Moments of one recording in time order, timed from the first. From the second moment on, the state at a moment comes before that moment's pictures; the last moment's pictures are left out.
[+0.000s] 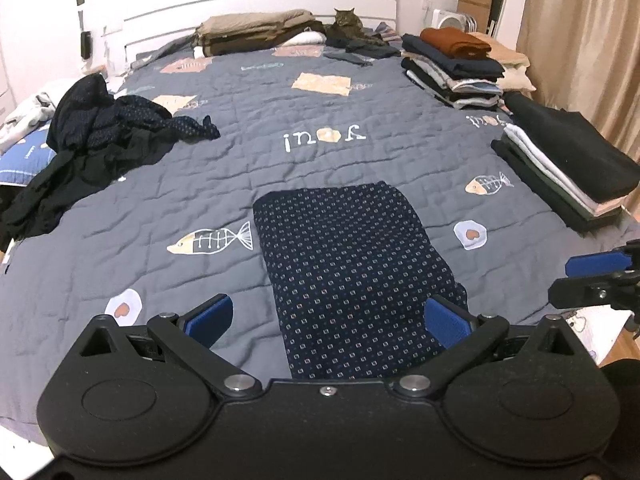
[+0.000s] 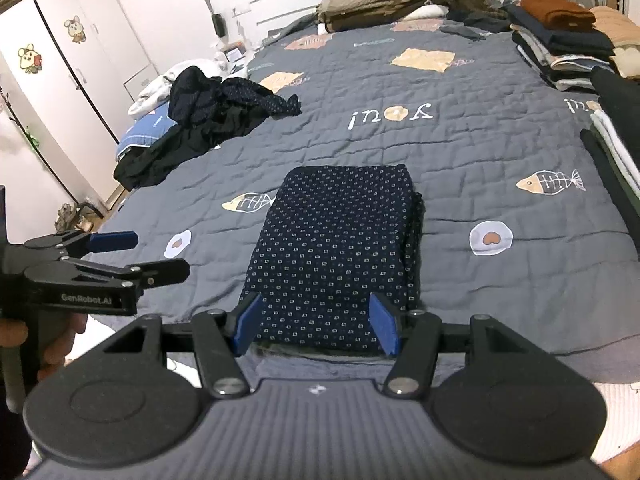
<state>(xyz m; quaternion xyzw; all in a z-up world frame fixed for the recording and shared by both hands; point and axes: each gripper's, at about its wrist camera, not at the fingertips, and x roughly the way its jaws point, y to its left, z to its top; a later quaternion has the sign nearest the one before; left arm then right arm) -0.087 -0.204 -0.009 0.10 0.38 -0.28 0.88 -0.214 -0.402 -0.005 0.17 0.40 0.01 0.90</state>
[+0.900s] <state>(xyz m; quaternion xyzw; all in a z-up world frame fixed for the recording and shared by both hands) 0.010 -0.232 -0.061 0.11 0.43 -0.31 0.84 -0.180 -0.463 -0.053 0.23 0.40 0.02 0.89</state>
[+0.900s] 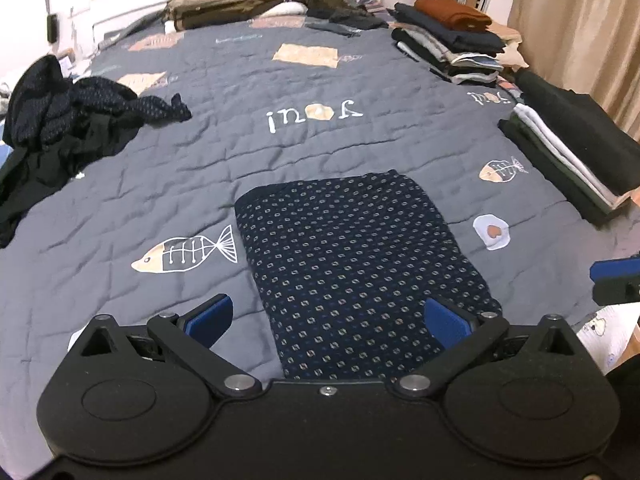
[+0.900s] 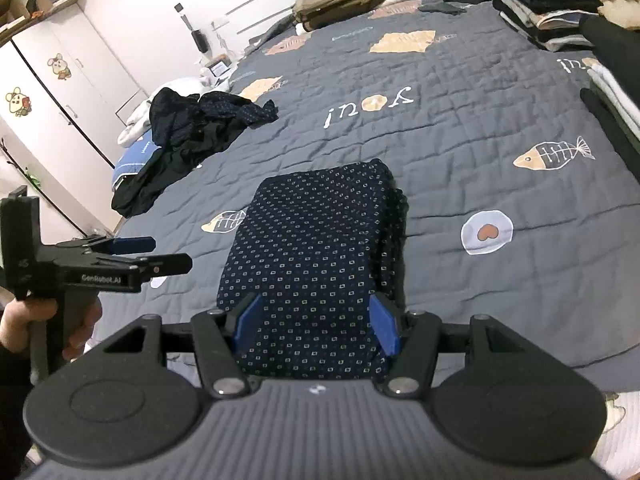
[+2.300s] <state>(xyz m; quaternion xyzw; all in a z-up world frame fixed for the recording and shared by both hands) 0.186 -0.229 -0.218 -0.16 0.53 -0.42 0.72 -0.112 -0.494 -0.156 0.31 0.44 0.04 0.84</state>
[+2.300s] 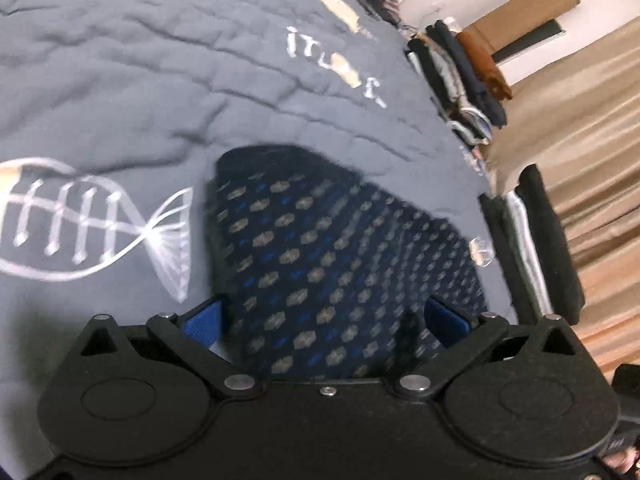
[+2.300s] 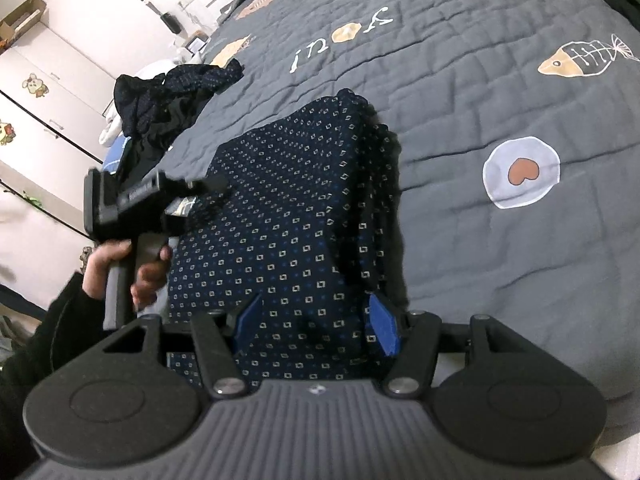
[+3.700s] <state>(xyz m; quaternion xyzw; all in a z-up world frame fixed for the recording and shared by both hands) 0.217 -0.251 -0.249 -0.18 0.56 -0.47 0.66 -0.108 -0.520 -0.237 0.43 0.42 0.17 0.78</state>
